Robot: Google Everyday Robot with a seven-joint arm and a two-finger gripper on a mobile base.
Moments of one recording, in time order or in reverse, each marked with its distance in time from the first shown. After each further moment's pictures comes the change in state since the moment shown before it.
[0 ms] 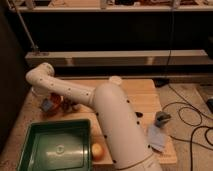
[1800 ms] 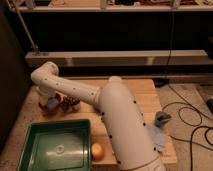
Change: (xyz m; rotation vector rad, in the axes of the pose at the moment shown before) arm -0.008 0.026 -0.009 -0.055 0.007 0.022
